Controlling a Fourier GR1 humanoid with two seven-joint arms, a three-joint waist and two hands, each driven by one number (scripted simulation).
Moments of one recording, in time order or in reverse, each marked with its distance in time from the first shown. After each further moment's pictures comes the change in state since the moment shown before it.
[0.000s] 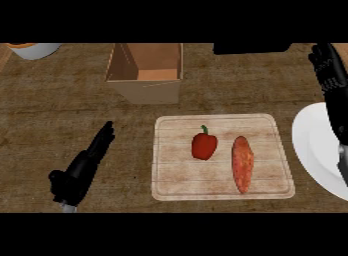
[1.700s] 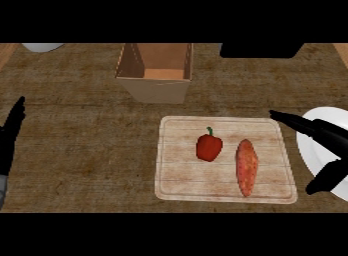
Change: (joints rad) left arm -0.116 0.240 0.290 0.195 -0.192 0.150 0.113; right arm 0.041 -0.235 0.217 0.366 0.334 0.571 -0.525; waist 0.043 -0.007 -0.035
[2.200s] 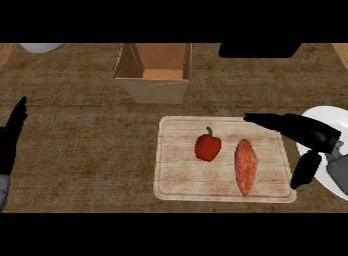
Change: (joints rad) left arm 0.002 -0.030 0.025 -0.010 -0.037 -0.018 0.013; right arm -0.114 0.095 0.064 -0.037 0.138 0.167 0.233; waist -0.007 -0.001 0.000
